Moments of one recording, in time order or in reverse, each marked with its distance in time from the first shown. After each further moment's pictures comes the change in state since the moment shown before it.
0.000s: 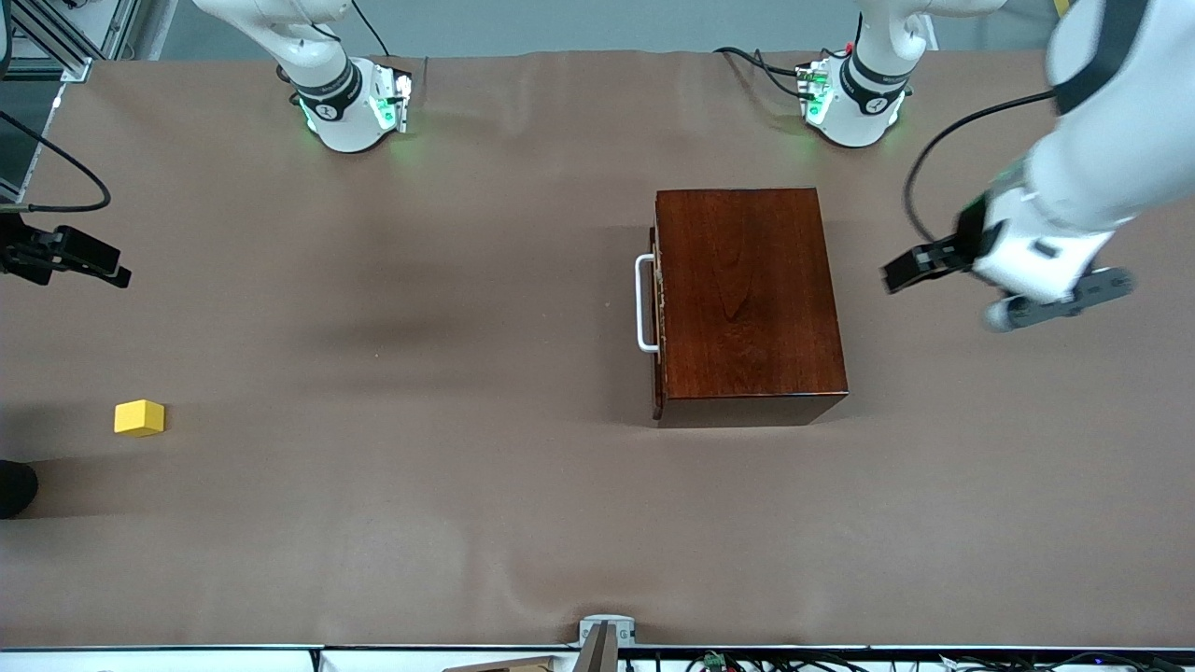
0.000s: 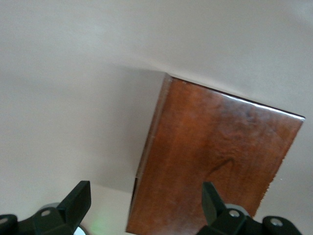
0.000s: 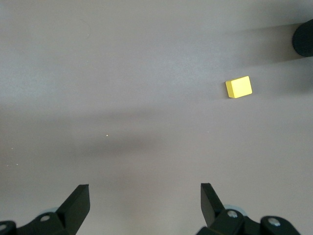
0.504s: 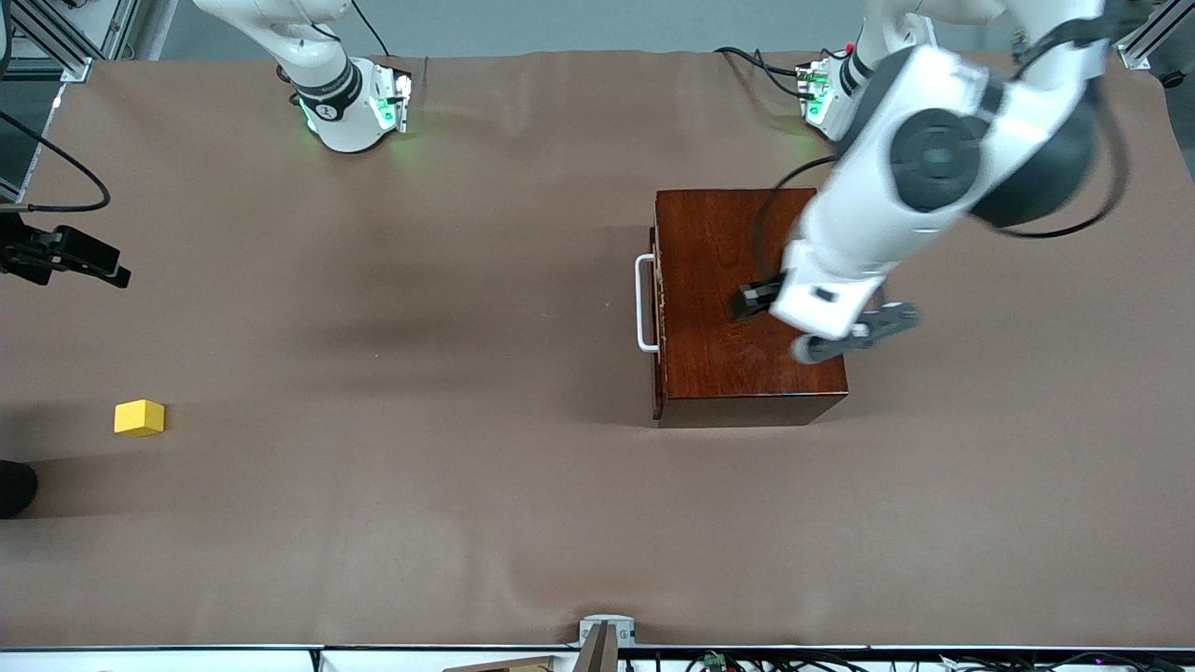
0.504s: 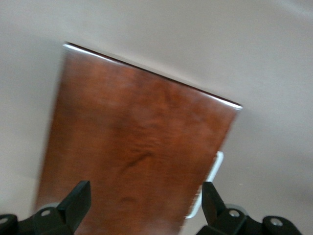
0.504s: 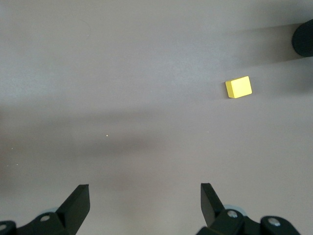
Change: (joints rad) left arm -0.244 0.195 0.000 0.106 0.000 0.134 -0.294; right arm 0.000 0.000 0.000 0.000 0.000 0.000 0.000
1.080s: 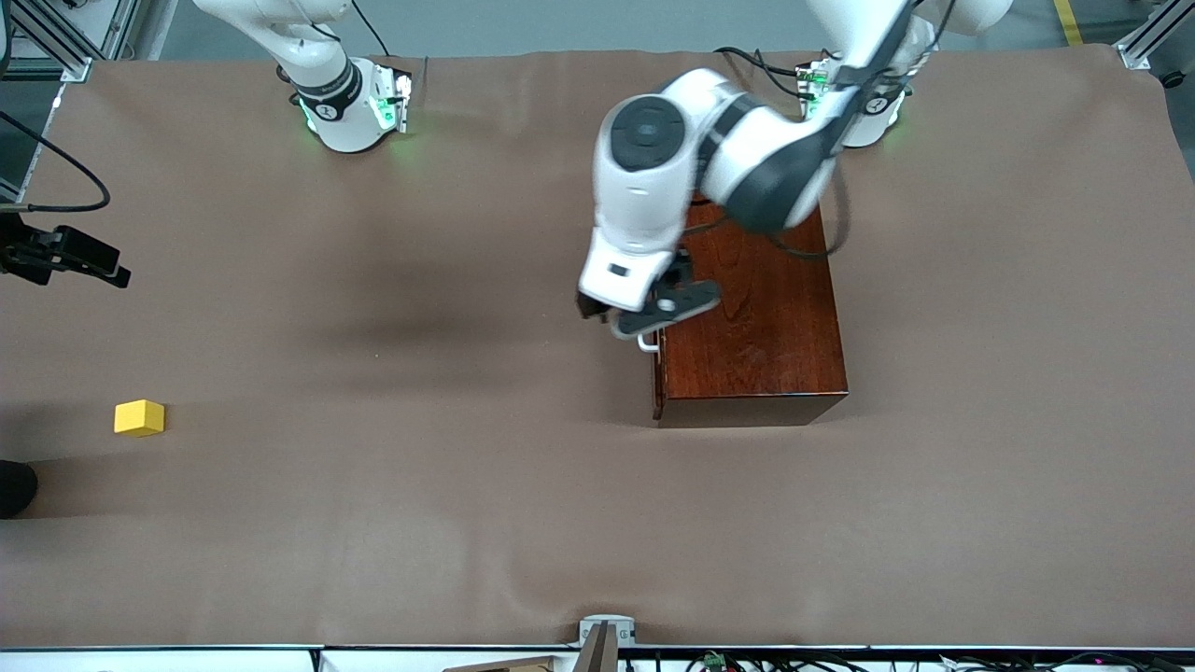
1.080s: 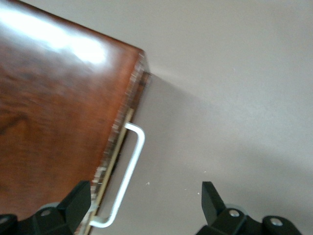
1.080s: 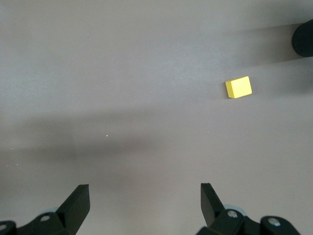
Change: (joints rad) left arm -0.275 0.182 0.008 0.060 0.153 0.196 -0.287; right arm 0.000 0.000 0.000 0.000 0.000 0.000 0.000
